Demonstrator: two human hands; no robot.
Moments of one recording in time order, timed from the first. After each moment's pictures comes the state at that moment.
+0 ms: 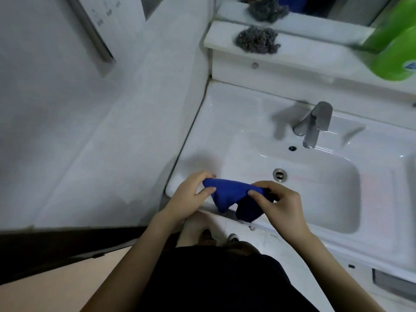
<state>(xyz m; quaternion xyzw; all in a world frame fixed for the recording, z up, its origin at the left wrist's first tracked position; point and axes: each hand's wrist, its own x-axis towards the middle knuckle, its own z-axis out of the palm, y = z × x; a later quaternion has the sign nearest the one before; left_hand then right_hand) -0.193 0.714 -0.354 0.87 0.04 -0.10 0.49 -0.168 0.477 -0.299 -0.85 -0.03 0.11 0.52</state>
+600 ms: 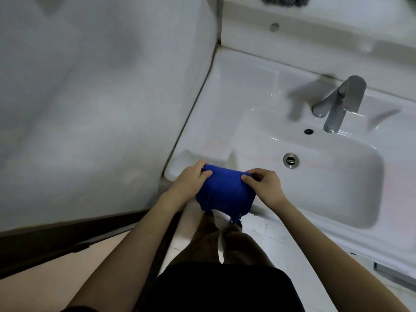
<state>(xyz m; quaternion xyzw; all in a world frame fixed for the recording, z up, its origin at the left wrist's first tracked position) -0.174 0.716 -0.426 0.86 0.14 -0.22 0.43 -0.121 0.490 -0.422 -0.83 0.03 0.28 0.47</state>
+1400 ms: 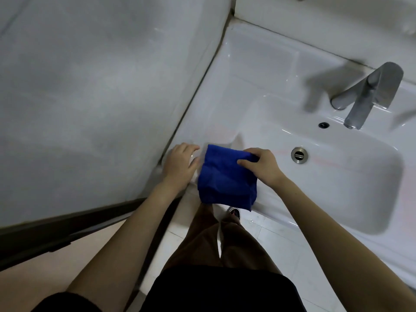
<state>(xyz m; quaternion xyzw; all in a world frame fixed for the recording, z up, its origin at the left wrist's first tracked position) -0.176 0.738 -0.470 0.95 0.13 -0.05 0.29 -0.074 0.511 -0.456 -0.83 -0.04 0.33 0.45</state>
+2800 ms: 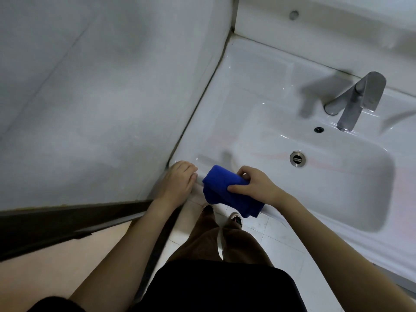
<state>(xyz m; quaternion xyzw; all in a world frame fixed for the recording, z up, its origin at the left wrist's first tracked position) -0.222 0.747 -0.460 0.96 0.07 -0.07 0.25 -0.120 0.513 -0.422 -0.82 -0.13 0.43 0.35</state>
